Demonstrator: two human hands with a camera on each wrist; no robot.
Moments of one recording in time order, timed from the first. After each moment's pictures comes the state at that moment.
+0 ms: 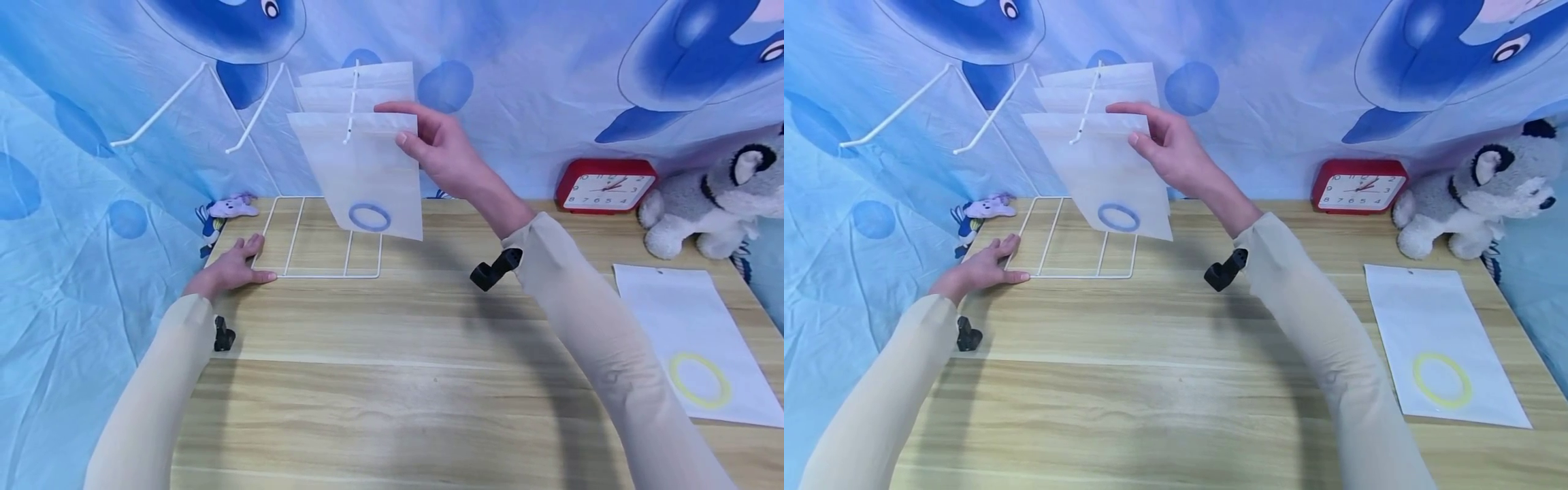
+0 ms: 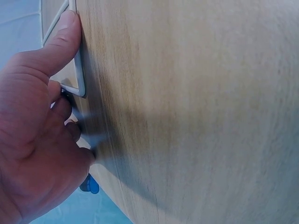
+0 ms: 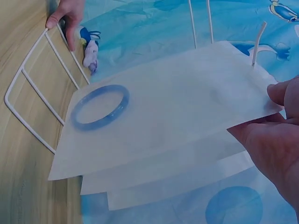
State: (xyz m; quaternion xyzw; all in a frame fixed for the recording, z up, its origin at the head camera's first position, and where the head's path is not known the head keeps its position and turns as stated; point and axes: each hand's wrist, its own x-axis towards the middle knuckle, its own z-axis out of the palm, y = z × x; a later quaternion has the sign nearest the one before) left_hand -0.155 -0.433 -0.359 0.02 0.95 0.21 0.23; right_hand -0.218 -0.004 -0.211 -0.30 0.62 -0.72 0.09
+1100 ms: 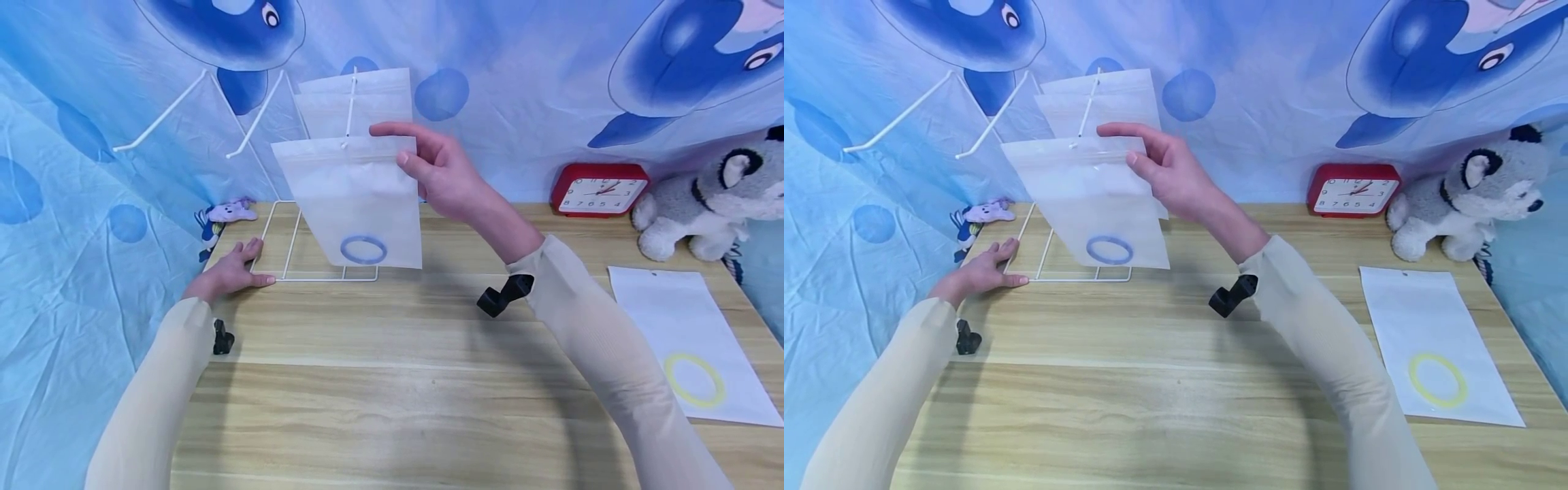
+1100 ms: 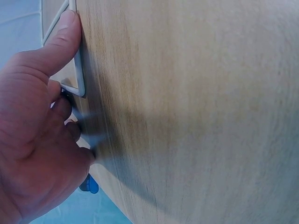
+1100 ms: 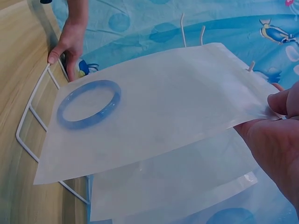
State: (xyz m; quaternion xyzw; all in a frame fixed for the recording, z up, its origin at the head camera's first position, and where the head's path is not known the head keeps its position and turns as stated) left_hand -0.155 -0.433 -0.359 0.01 0.95 0.20 0.23; right_hand -0.182 0.001 -0.208 -0.29 0.62 -0.72 0.11
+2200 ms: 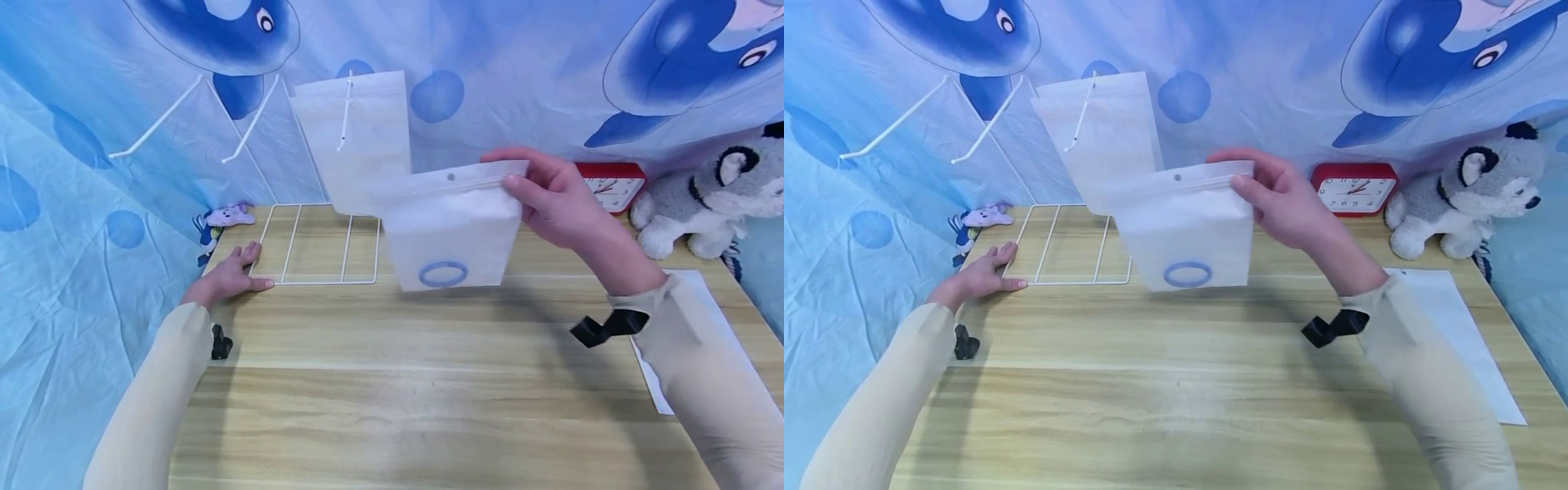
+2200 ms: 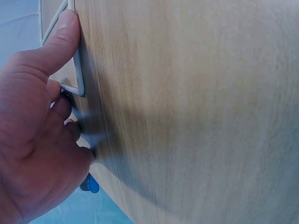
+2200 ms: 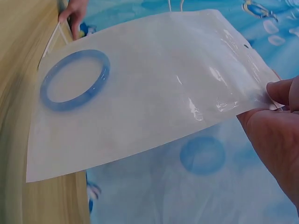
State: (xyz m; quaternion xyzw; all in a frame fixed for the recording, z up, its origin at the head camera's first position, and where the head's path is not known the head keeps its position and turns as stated) left_hand -0.154 -0.430 -0.357 0.00 0.95 0.21 0.23; right_hand -0.155 0.121 -0.225 -0.28 0.57 -0.76 0.10
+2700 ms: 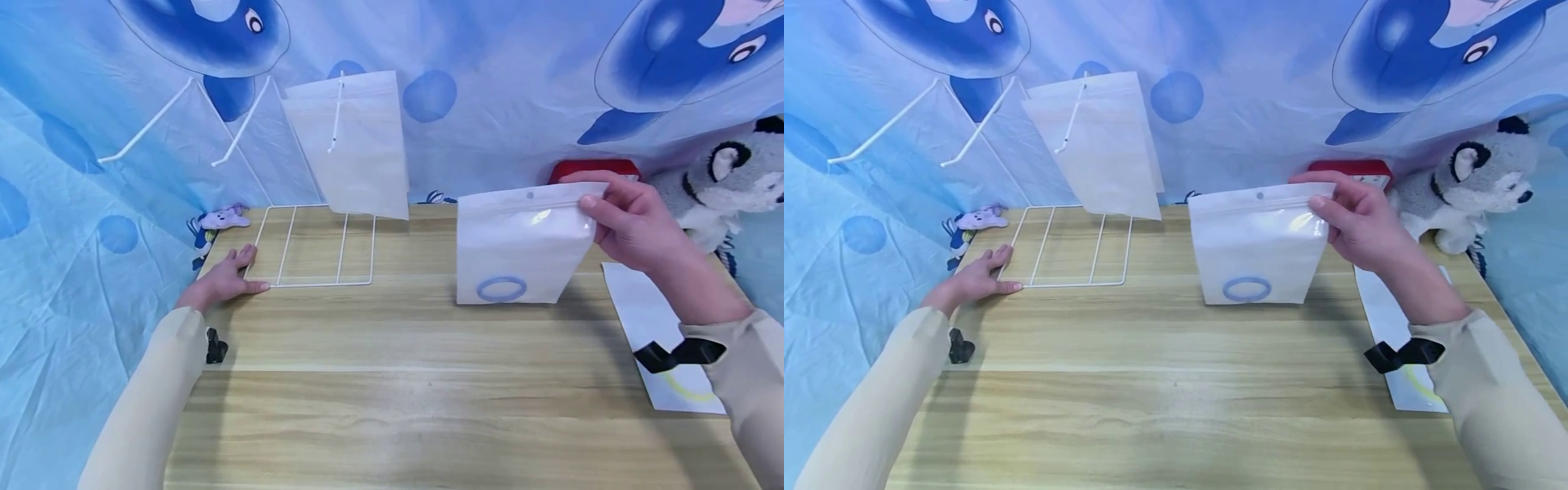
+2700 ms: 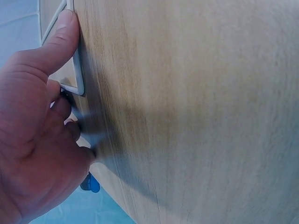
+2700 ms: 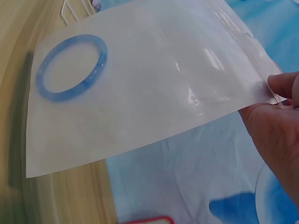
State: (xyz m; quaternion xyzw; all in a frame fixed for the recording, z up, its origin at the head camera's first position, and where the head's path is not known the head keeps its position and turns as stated) left_hand -0.155 -0.433 -0.364 0.02 0.95 0.21 0.22; right_hand -0.136 0.215 -0.256 -0.25 0.58 -0.77 0.07
